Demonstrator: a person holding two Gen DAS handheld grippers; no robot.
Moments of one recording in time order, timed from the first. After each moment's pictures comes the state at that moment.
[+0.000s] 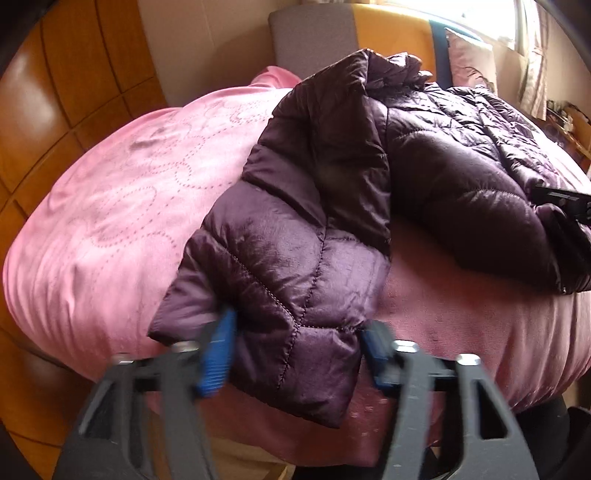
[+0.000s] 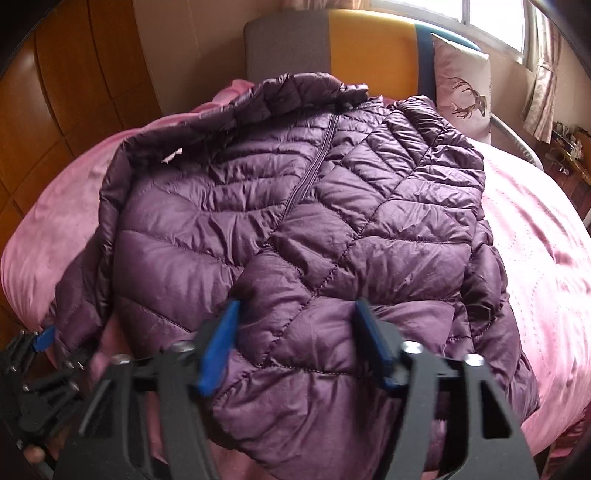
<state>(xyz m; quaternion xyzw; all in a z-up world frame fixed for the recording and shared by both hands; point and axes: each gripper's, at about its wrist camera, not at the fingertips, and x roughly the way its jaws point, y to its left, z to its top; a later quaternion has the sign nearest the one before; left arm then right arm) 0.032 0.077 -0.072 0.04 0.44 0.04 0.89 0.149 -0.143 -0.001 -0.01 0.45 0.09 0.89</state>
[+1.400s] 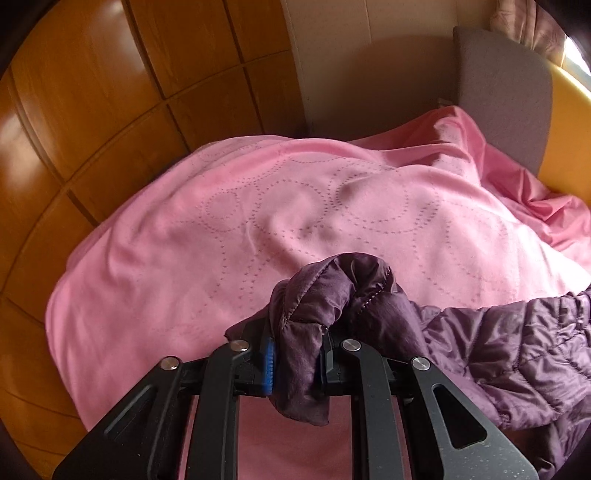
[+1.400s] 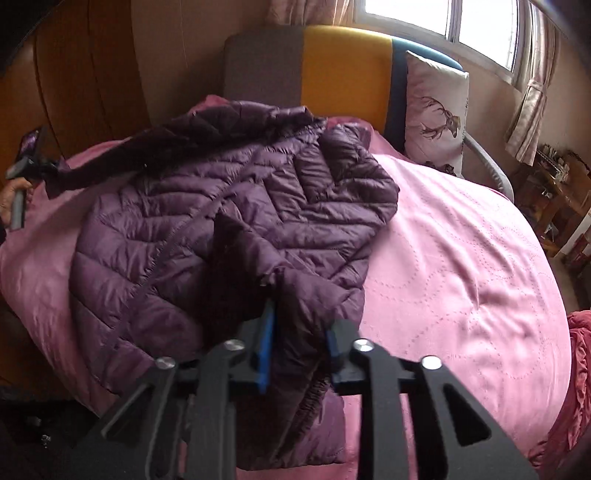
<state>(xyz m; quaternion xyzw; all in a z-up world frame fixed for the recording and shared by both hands) 0.291 0.305 0.013 -0.04 0.45 0.27 0.85 0.162 -0.257 0.051 -0.05 0.44 0.06 0.89</state>
